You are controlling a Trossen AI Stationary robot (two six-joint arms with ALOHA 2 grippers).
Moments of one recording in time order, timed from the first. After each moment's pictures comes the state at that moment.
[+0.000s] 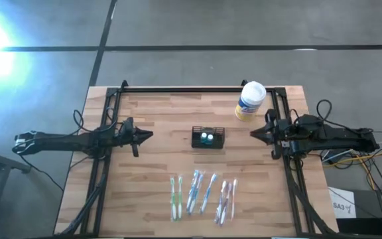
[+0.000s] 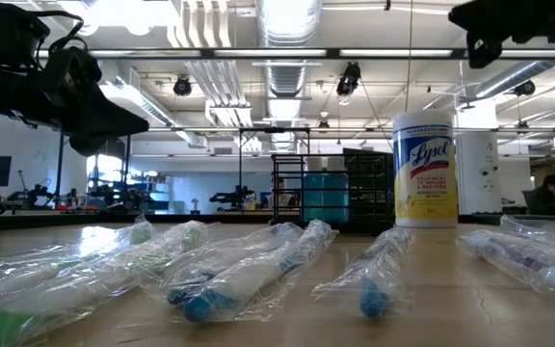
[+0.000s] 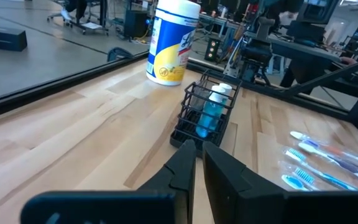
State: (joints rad) left arm 0.10 0.43 0.01 0.25 -0.18 -0.27; right arm -0.02 0.29 0.35 -0.06 -0.03 0.07
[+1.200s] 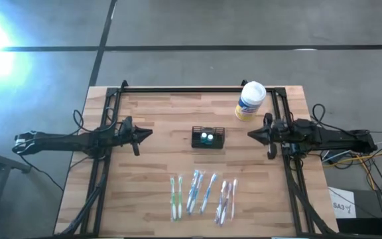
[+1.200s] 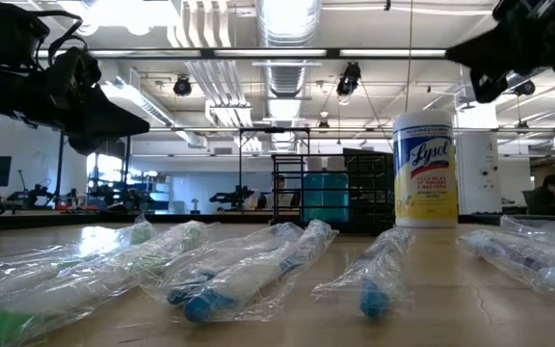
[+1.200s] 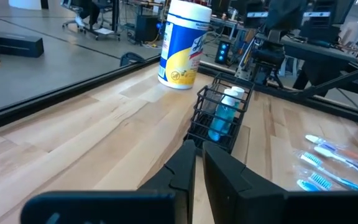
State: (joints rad) left arm 0.10 0.43 0.01 0.25 -0.22 -0.25; right arm -0.02 0.25 0.25 -0.08 0.08 0.27
